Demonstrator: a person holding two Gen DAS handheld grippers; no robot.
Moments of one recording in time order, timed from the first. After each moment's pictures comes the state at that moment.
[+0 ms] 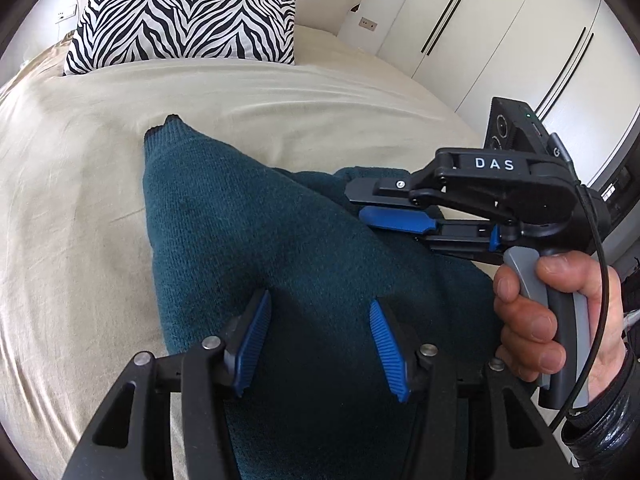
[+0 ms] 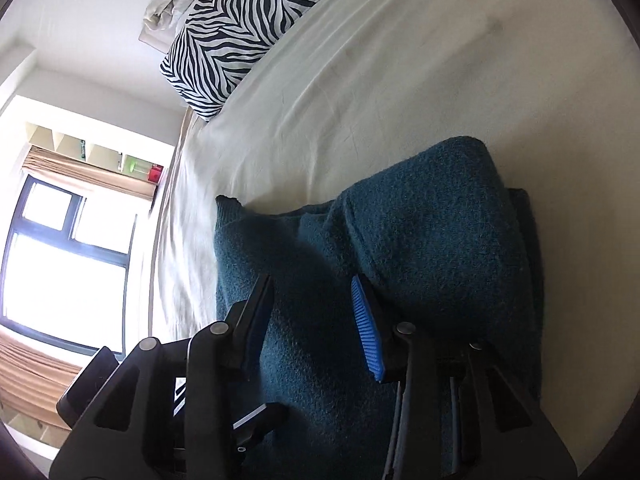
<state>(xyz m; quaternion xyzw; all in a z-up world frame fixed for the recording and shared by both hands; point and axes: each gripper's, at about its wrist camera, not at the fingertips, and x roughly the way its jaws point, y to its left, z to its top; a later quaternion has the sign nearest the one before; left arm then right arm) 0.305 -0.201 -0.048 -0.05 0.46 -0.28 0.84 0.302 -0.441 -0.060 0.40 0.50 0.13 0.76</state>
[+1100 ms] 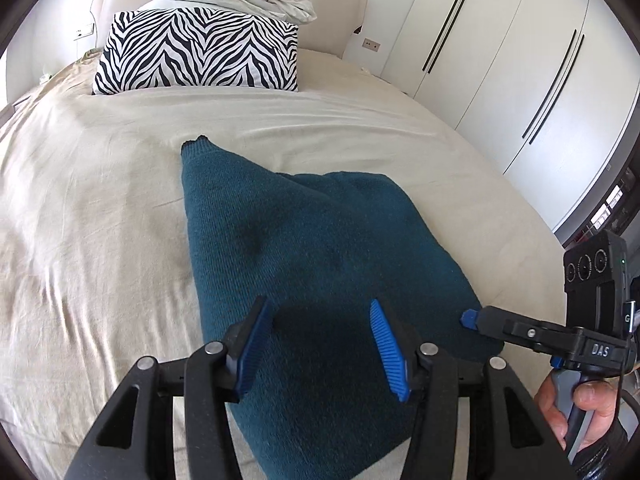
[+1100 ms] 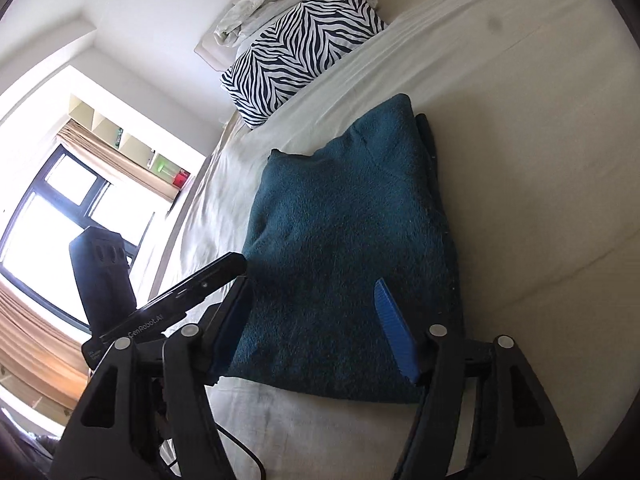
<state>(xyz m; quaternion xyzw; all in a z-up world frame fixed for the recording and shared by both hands) 0.226 -0.183 -0.011 -0.04 0.43 -0.26 0.86 0.094 -0.452 -0.028 0.33 0.44 0.15 0.83</state>
